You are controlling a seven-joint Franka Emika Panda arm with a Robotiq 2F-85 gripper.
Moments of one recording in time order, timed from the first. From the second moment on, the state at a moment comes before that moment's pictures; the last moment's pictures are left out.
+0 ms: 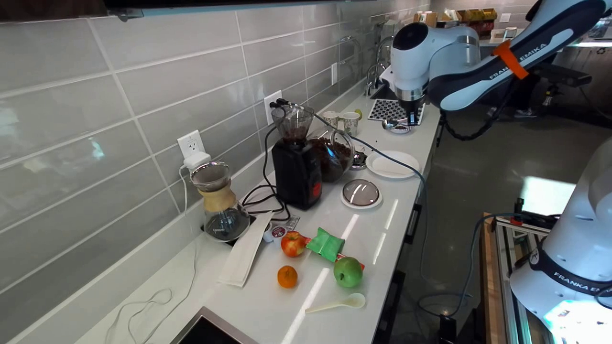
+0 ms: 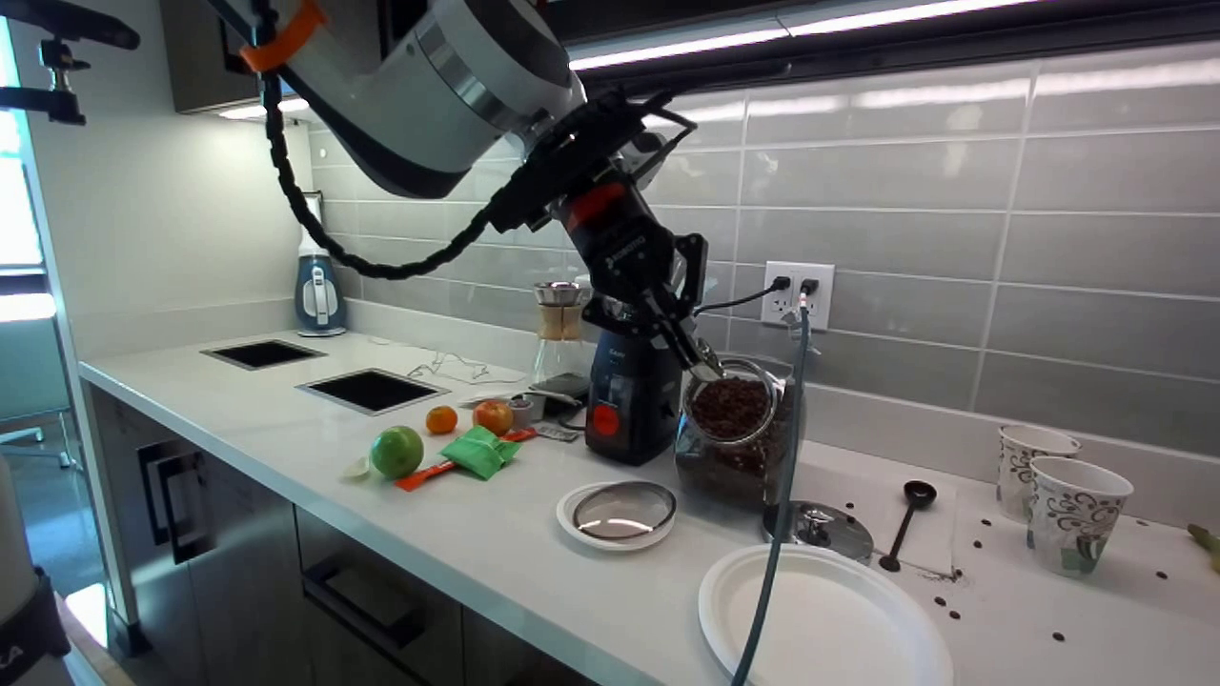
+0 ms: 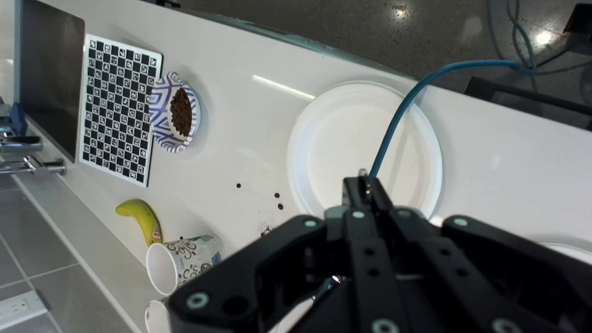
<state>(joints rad) -0.26 -0.31 -0.17 -2.52 -0.96 2.28 -0.07</state>
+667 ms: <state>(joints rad) -0.24 -0.09 -0.19 -2.40 -1.01 2.45 -0.17</state>
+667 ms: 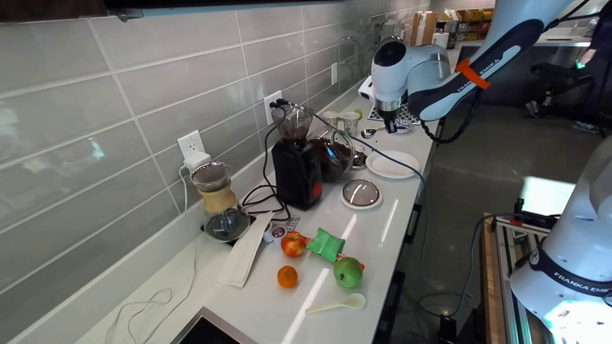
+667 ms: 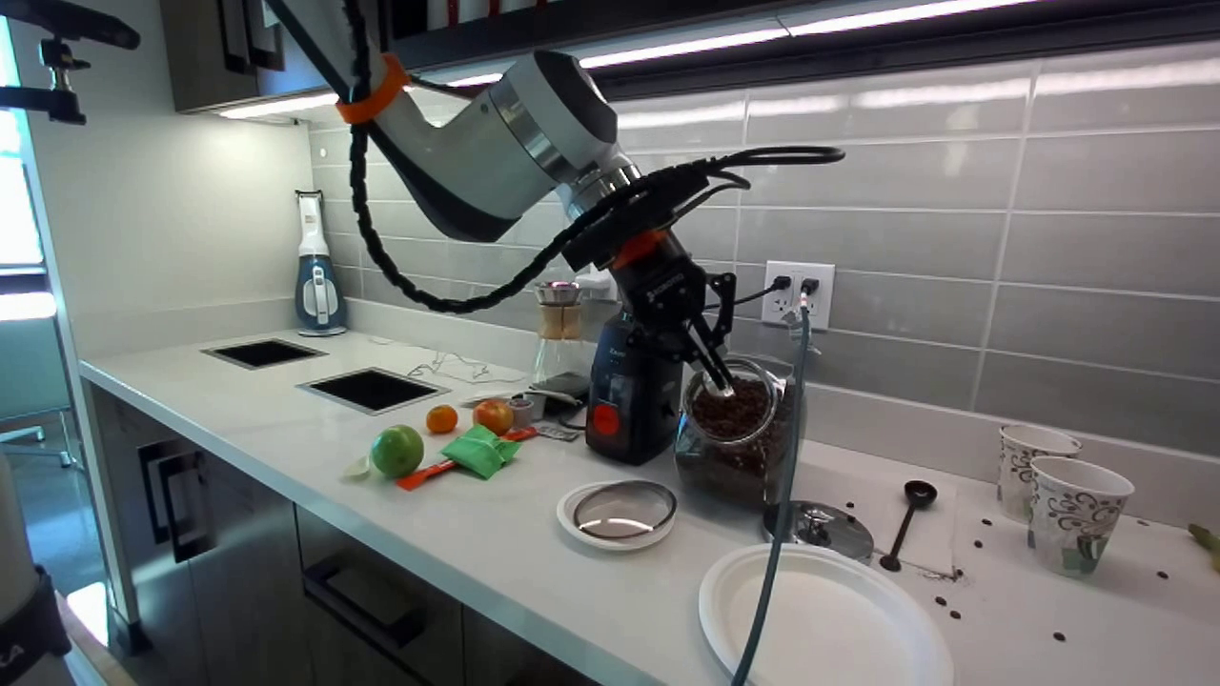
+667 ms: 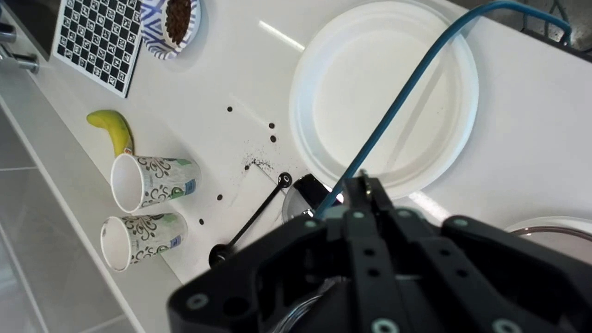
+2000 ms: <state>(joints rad) -0.21 0.16 -0.18 -2.20 -1.10 2.52 -0.18</state>
